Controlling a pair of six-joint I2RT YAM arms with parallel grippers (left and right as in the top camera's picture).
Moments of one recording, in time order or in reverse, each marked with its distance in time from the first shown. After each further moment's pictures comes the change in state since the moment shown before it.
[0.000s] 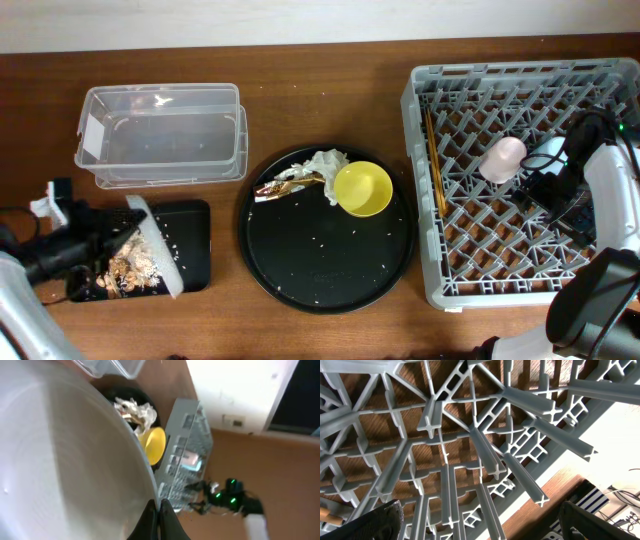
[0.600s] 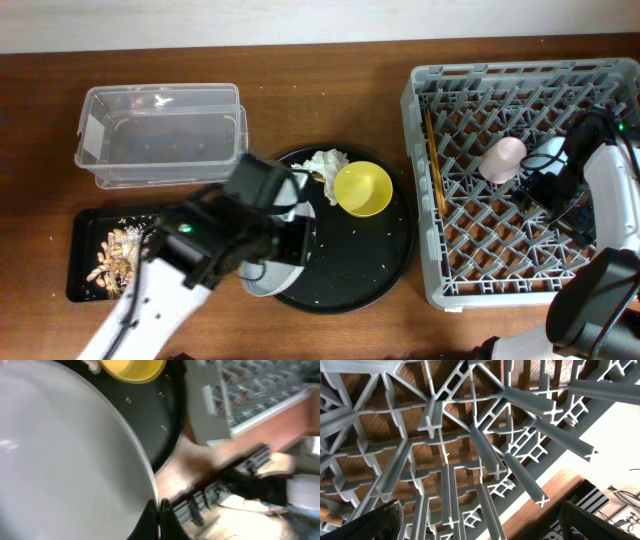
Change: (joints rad) left arm -1.381 -0.099 0.011 0.461 -0.706 -0.547; right arm 0.000 0.000 0.000 0.000 -0.001 0.000
